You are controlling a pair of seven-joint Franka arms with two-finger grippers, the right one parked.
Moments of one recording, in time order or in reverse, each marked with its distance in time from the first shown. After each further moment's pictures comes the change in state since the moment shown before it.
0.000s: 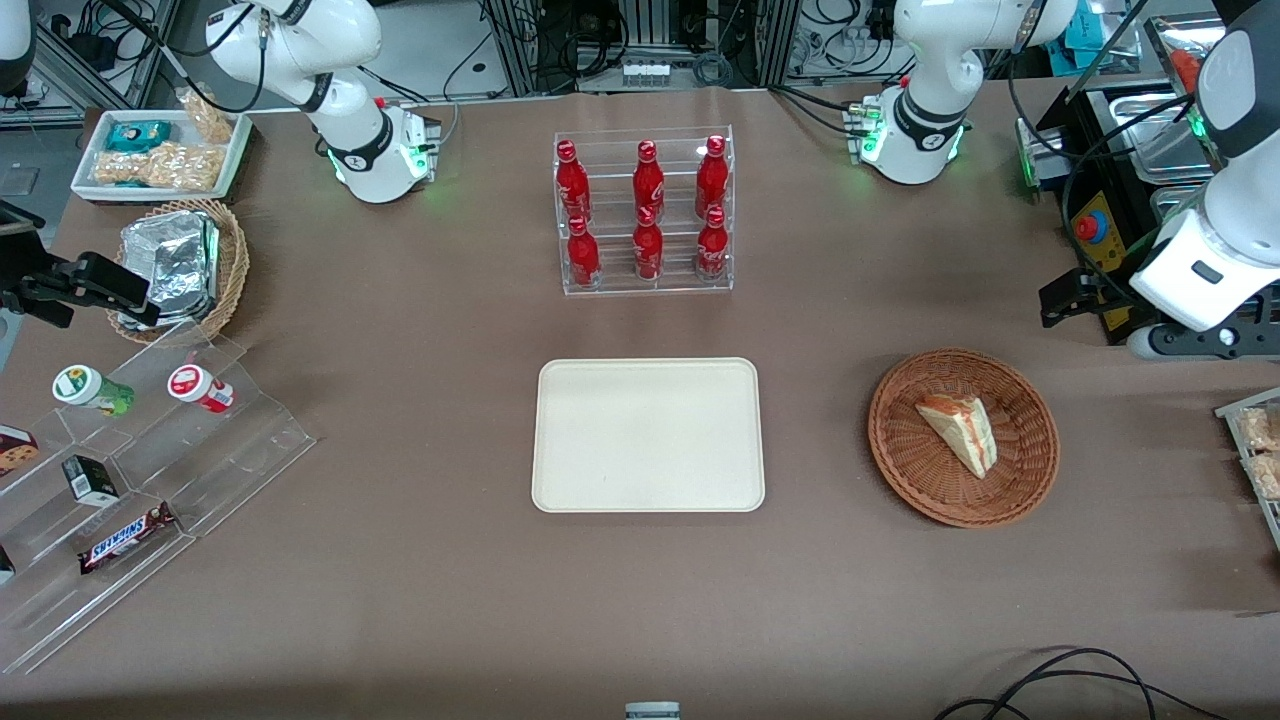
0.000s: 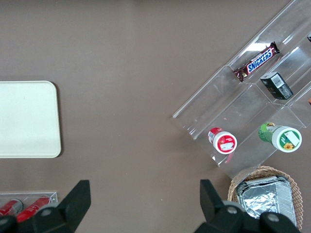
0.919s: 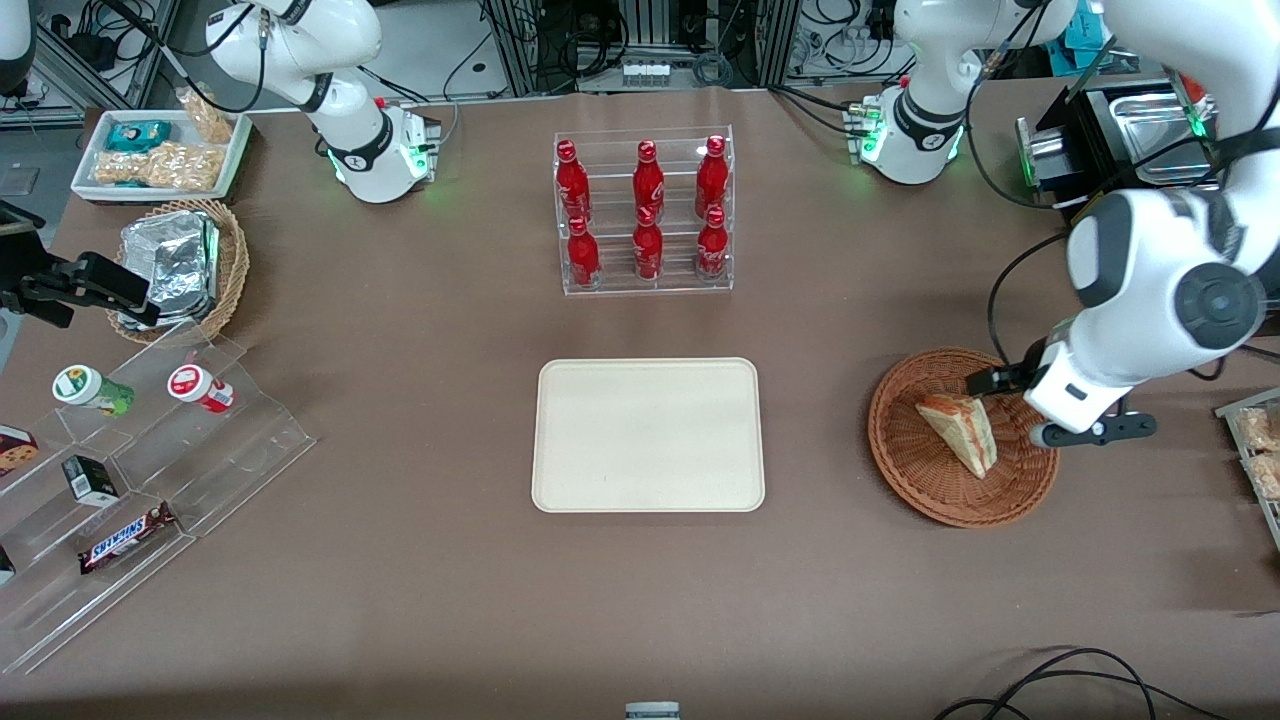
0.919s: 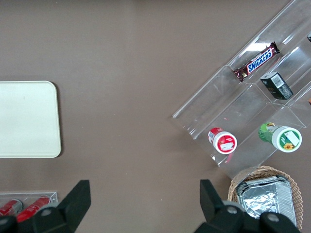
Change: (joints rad) arm 0.001 0.173 0.001 -0.292 0.000 0.433 -0.250
